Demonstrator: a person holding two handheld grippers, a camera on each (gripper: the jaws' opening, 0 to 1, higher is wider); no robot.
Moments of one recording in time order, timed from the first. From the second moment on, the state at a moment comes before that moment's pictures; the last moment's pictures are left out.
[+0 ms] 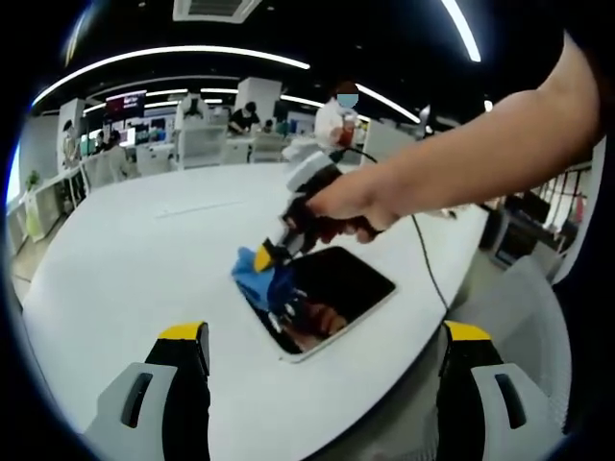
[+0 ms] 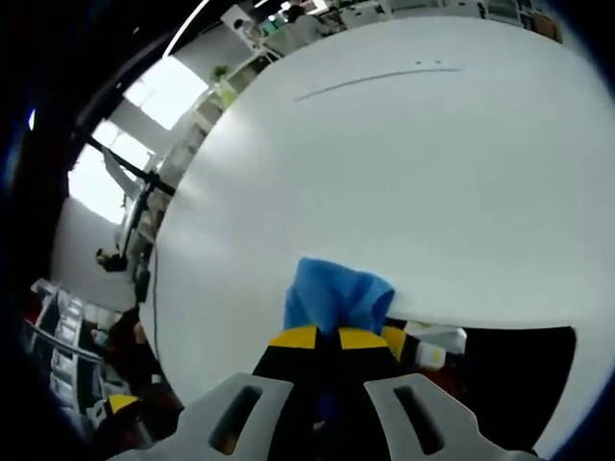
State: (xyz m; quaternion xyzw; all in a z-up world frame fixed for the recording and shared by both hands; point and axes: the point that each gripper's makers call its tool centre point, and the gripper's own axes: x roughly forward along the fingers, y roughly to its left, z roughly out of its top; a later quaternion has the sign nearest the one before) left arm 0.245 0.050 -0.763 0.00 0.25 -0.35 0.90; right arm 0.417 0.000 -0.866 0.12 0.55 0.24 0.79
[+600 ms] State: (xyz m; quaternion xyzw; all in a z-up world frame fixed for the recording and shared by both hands) left arm 0.244 0.047 -0.761 0.01 0.25 -0.35 0.90; right arm 0.417 -0.018 -0.866 0.10 0.56 0.23 0.79
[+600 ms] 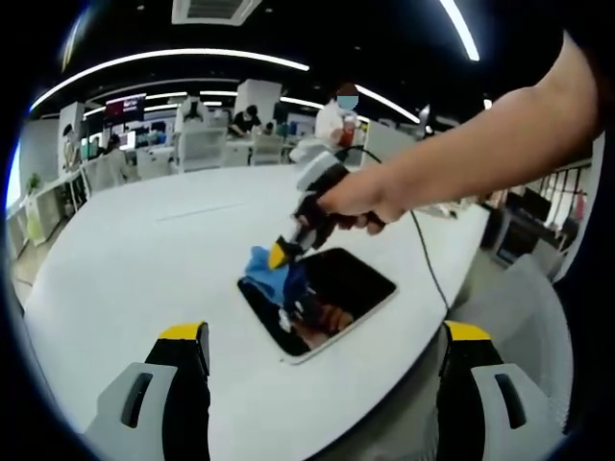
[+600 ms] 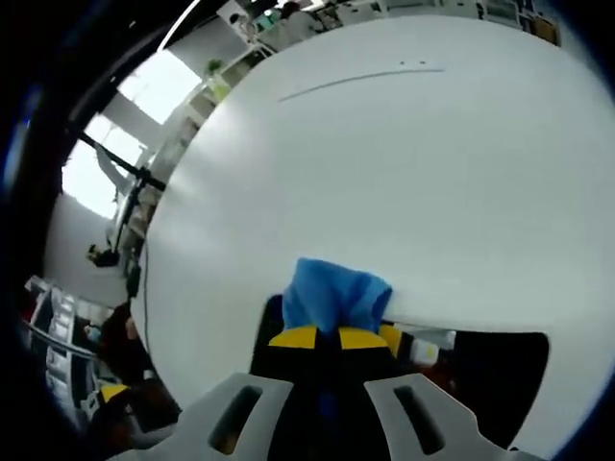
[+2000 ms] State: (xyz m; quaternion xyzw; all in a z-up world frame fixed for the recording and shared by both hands) left arm 0.242 0.046 -0.761 0.01 0.25 -0.36 0.90; right arm 0.371 -0.025 -0.870 0.11 0.56 0.22 0.79
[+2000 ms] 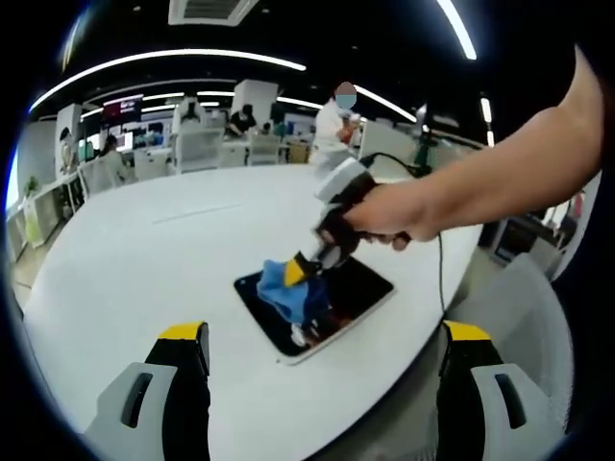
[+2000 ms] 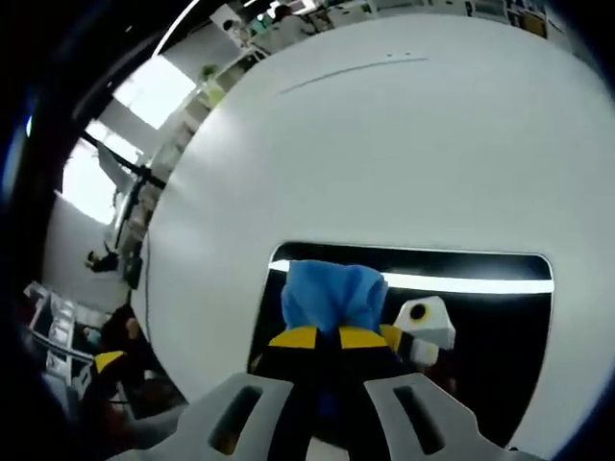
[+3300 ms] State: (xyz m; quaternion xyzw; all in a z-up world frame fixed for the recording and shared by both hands) left arm 0.241 0.043 -0.762 0.01 0.24 -0.36 0.90; right arm 0.305 -0.023 -0.871 0.15 0.60 0.22 0.75
